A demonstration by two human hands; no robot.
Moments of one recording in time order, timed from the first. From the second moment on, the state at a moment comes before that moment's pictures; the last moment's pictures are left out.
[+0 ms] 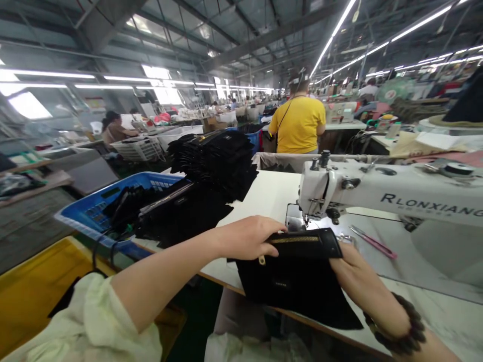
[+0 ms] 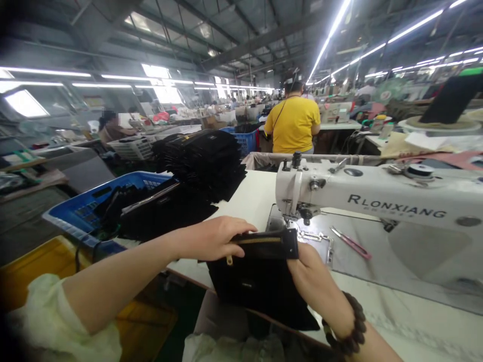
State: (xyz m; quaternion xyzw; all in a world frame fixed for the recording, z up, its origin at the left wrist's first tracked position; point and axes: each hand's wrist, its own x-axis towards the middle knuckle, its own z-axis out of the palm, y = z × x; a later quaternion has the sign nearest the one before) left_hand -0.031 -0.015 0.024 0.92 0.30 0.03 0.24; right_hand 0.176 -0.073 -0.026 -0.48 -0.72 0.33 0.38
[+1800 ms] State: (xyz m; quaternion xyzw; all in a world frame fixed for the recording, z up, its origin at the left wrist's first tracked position) left_hand -0.017 0.009 -0.028 0.68 0.38 0.09 0.62; right_hand 0.184 -0.078 -0.061 -0.45 -0.71 0.49 0.20
